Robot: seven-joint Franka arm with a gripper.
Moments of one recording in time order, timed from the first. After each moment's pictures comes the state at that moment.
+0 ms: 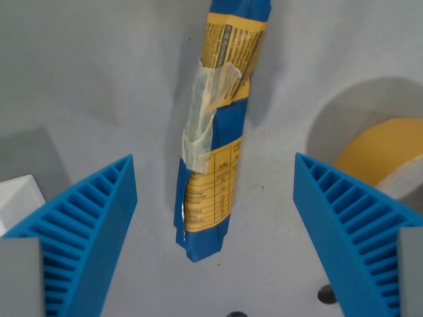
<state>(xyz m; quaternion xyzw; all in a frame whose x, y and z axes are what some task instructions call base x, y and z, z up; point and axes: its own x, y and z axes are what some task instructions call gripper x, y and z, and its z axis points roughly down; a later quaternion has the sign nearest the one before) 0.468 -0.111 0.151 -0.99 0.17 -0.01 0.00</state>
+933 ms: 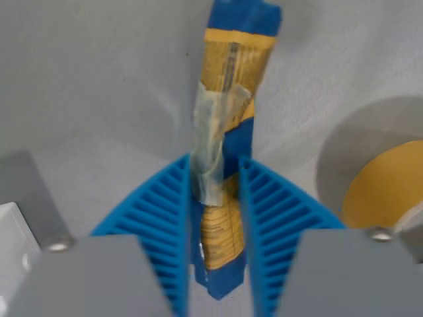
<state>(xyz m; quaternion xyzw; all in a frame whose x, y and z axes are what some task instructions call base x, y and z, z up) 0.471 -0.111 0.130 -0.99 0.17 -0.02 0.00</state>
